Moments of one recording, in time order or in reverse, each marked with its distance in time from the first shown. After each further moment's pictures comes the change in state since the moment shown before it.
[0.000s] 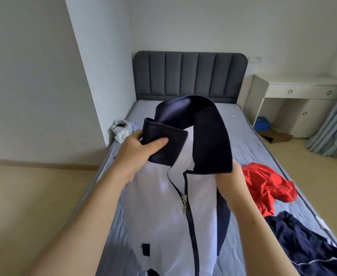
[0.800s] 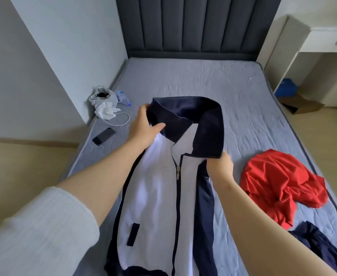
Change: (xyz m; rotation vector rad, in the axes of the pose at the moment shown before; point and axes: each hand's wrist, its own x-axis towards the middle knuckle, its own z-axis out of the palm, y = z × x) left_hand 0.278 -0.177 0.142 0.437 0.032 -0.170; right_hand 0.281 0.171 0.042 -0.142 0.040 0.391
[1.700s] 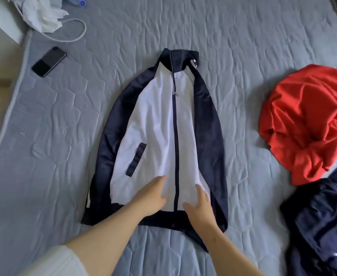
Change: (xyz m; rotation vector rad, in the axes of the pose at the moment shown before) left_hand -0.117 -0.305 0.207 0.476 -0.933 -0.299; right_hand -0.006 0.314 0.094 -0.340 -0.467 0.430
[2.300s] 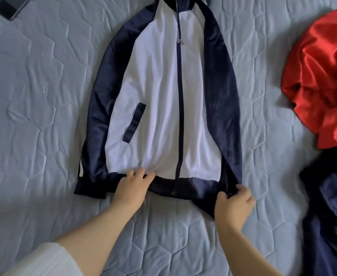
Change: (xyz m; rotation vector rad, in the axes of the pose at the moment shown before) left_hand -0.011 -0.084 0.071 0.633 0.204 0.068; right_hand 0.009 0.093 0.041 0.229 0.665 0.288
